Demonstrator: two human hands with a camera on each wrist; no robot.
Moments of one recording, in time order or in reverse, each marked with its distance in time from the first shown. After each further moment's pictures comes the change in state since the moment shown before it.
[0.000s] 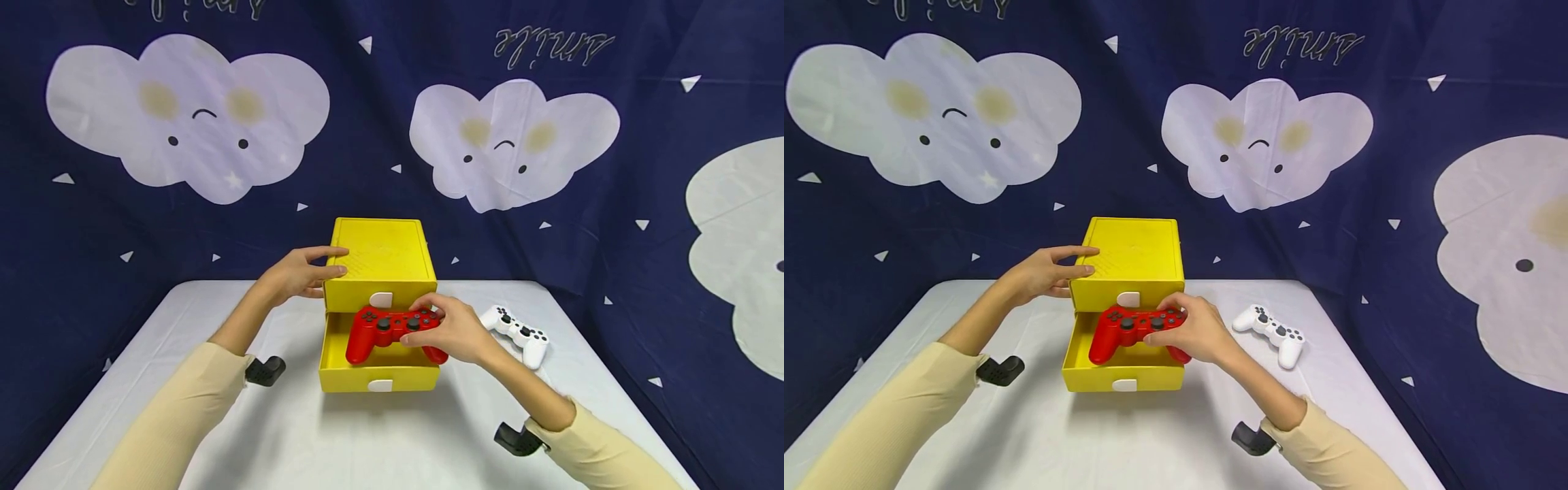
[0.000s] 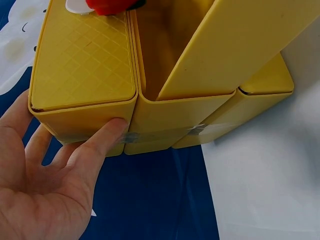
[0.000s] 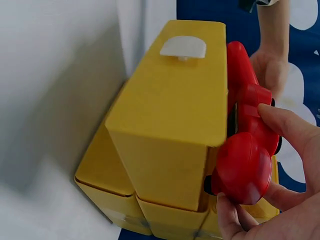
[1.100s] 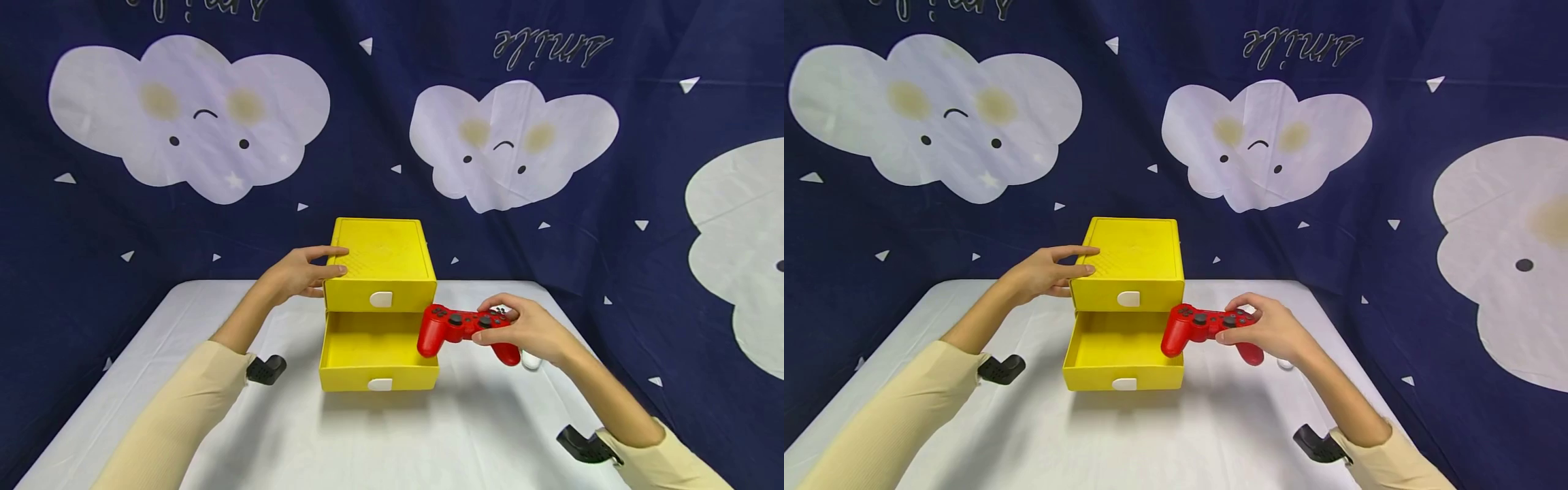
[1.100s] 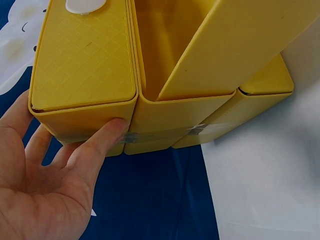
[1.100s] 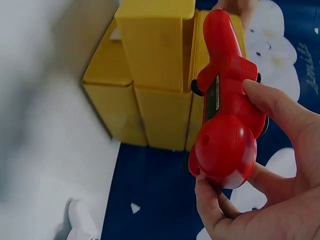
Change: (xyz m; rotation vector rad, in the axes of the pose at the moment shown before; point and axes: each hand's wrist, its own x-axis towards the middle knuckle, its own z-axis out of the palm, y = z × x) left_hand -0.001 0.000 0.000 0.014 -0.008 0.014; right_hand -0.038 0.043 -0.085 -0.009 -0.022 0.187
